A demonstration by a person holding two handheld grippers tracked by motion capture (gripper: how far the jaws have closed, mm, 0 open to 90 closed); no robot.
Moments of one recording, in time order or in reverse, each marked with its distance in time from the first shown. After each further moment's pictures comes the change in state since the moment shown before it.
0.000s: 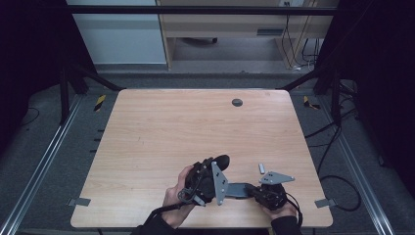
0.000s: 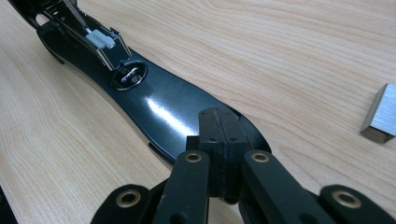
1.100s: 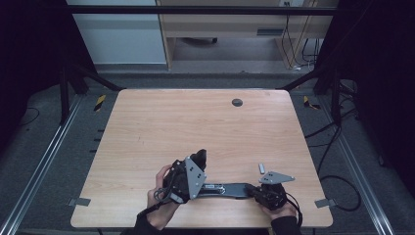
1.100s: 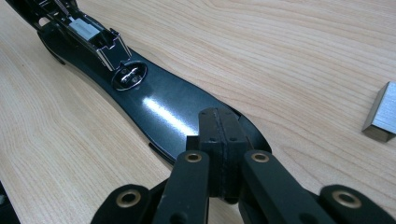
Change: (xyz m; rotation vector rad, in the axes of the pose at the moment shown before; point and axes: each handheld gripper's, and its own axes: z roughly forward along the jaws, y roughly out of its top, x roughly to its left) left arm 0.034 -0.025 -0.023 -0.042 0.022 -0.182; right arm 0.000 0.000 0.000 0.005 0.003 0.011
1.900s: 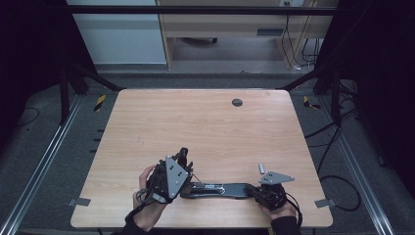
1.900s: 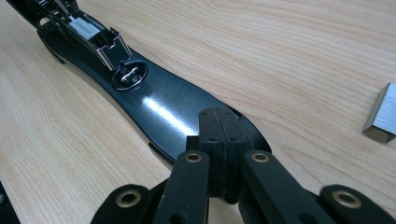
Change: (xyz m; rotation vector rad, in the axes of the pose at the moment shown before) left arm 0.023 -0.018 -0.014 -0.016 0.021 -0.080; right arm 0.001 0.000 0.000 0.004 -0.002 -0.007
